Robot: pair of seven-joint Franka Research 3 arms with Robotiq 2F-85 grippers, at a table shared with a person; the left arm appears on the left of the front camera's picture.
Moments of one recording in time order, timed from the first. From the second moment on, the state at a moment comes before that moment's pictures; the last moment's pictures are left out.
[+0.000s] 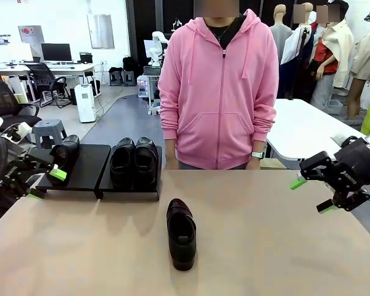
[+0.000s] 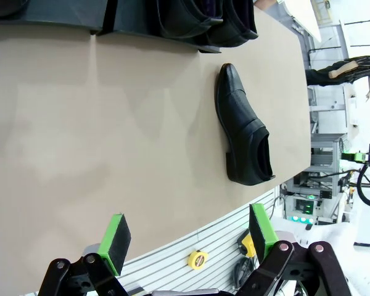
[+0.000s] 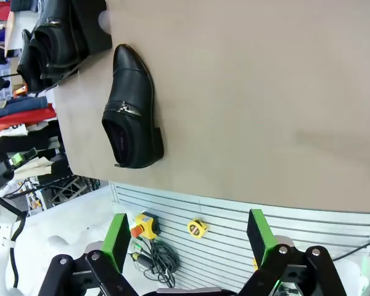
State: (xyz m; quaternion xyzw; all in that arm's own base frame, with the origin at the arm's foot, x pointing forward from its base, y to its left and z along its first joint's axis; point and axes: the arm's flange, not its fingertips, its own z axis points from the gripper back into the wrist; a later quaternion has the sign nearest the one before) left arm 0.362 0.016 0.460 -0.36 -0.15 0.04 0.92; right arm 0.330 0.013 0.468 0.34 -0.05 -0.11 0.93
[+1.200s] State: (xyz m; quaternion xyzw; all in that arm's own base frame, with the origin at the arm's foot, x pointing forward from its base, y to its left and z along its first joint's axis) left arm 0.362 0.016 0.460 -0.36 -0.15 0.04 0.92; right arm 0.330 0.016 0.469 0.34 -0.05 -0.11 0.93
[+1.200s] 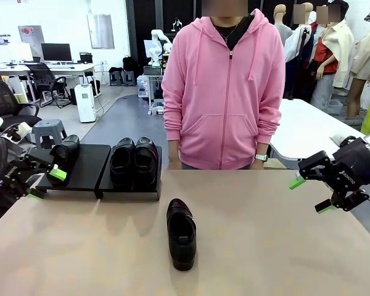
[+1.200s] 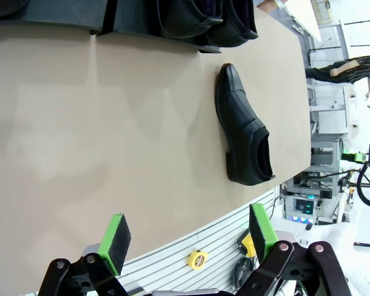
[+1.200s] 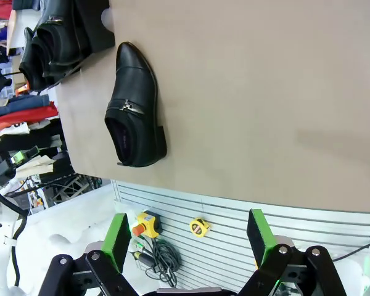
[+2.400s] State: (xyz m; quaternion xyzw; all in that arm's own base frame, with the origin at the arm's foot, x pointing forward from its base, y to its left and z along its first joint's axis) left arm 0.412 -0.373 0.479 0.06 -0.06 -0.12 0.99; right arm 0.330 0.017 0.468 0.34 -0.05 -0.11 0.93
